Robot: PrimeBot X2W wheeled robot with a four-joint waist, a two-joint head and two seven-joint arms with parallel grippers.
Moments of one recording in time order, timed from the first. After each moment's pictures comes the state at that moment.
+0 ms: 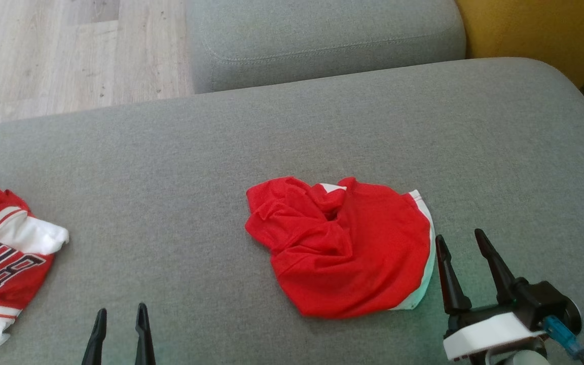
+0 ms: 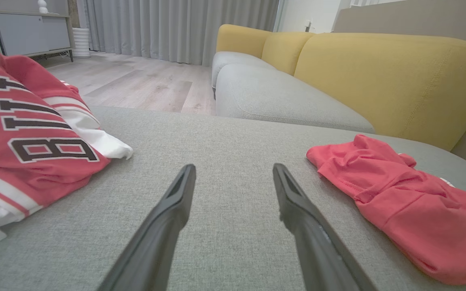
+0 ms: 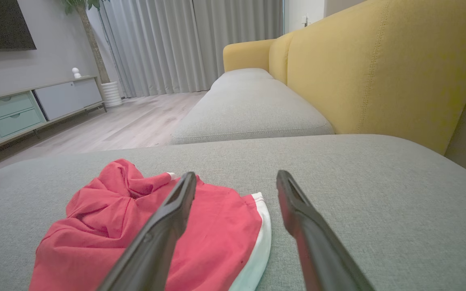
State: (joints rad) left arm 0.30 0.06 -0.04 0.06 -0.25 -0.08 -0.25; right arm 0.07 -0.05 0.10 0.20 0.10 0.12 -0.25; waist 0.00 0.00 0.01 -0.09
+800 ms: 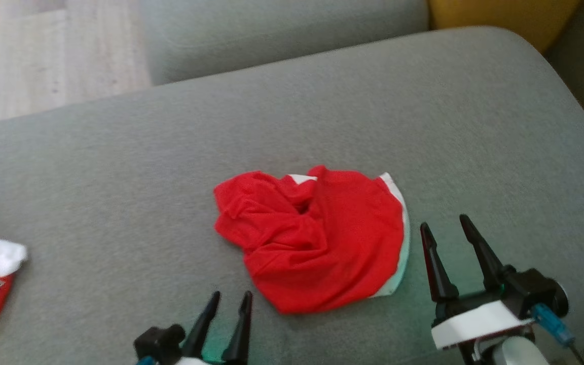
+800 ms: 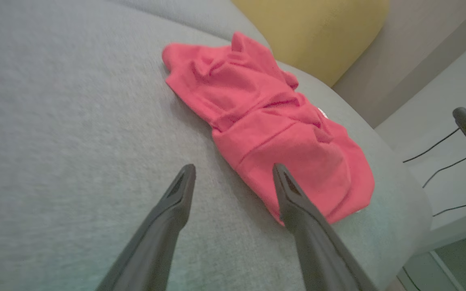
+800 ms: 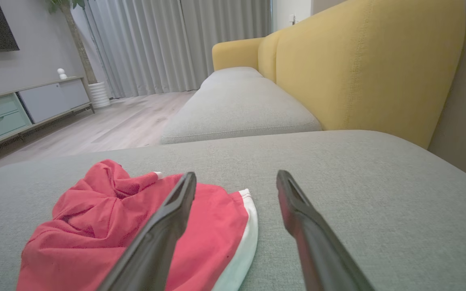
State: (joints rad) left arm 0.11 0.06 -0.36 0.23 -0.48 -0.12 -0.12; right arm 0.04 -0.05 0.15 0.18 0.10 0.12 -0.25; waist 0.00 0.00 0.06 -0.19
